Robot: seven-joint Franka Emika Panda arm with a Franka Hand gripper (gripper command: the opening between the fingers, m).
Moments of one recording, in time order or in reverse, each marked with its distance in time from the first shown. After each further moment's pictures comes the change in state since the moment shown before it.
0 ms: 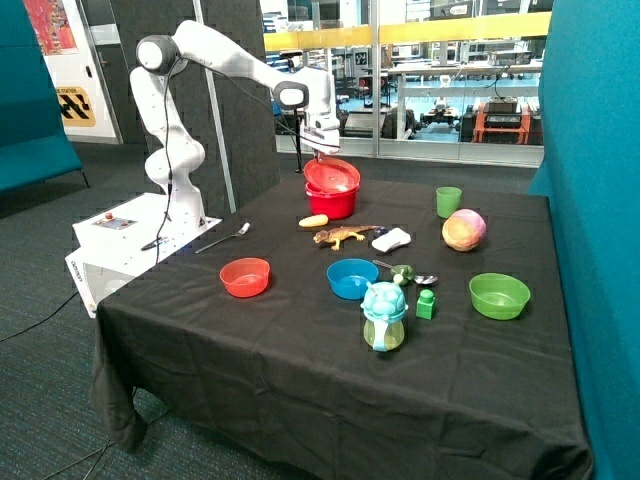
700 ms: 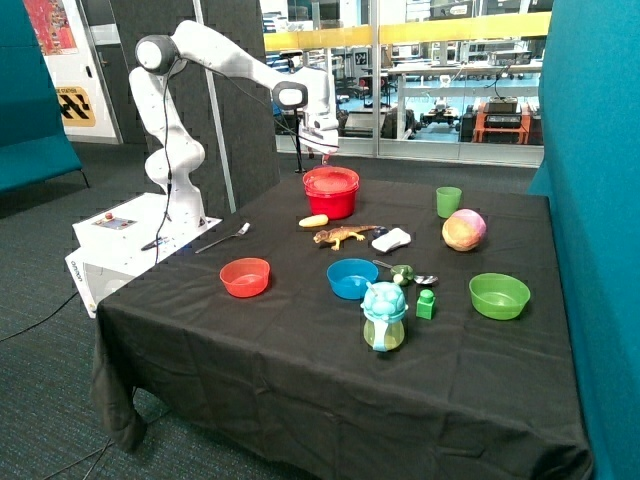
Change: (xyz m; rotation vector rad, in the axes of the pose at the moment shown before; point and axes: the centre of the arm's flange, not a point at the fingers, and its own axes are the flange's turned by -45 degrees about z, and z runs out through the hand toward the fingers) arm -0.002 -0.005 0.001 -0.001 -0.003 -0.006
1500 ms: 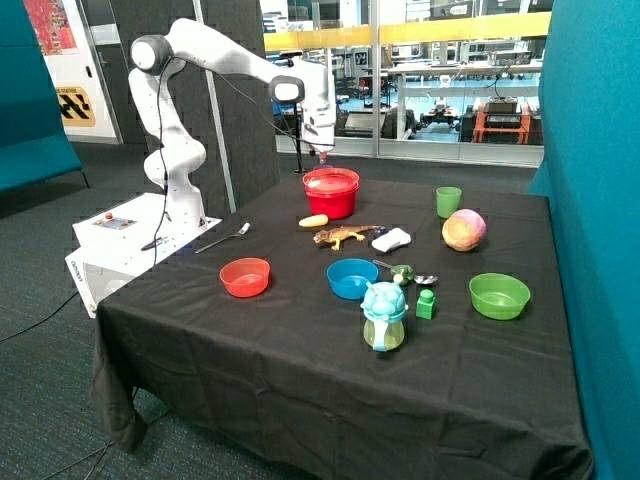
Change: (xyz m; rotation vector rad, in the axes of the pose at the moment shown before) arm -0.032 0.047 -0.024 0.000 0.013 0.195
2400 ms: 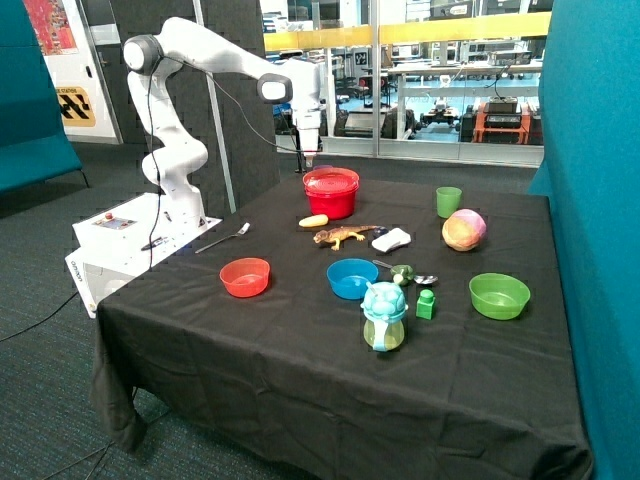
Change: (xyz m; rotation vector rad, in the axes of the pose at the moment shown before) arm -0.047 0.056 -0.008 0.000 -0.007 0.231
